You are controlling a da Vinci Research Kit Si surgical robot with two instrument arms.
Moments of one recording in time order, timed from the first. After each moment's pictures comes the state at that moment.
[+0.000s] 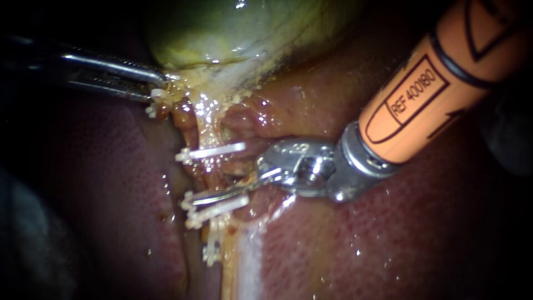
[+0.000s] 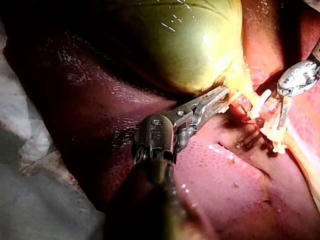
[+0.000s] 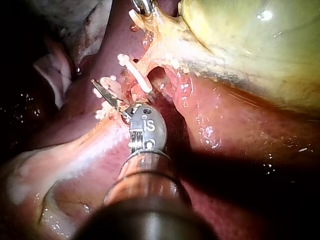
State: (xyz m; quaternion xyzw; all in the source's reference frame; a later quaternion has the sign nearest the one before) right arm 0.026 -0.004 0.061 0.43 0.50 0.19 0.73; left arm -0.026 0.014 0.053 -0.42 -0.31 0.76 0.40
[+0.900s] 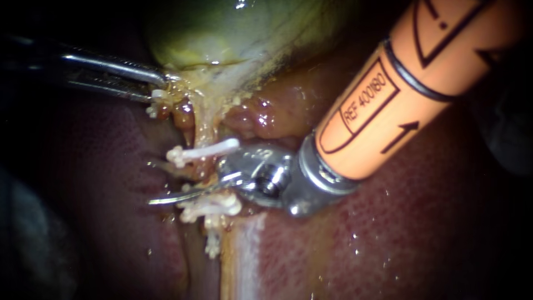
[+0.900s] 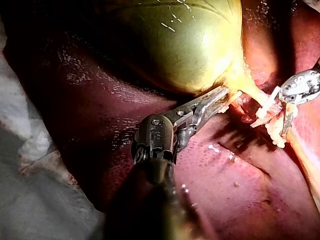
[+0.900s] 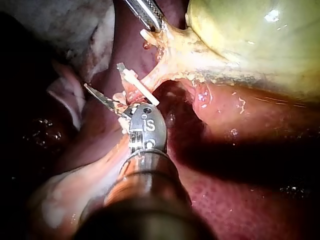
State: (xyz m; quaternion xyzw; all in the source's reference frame) right arm 0.029 -0.004 0.055 0.45 0.54 0.22 0.68; left arm -0.026 0.014 0.053 -0.42 -0.30 0.76 0.40
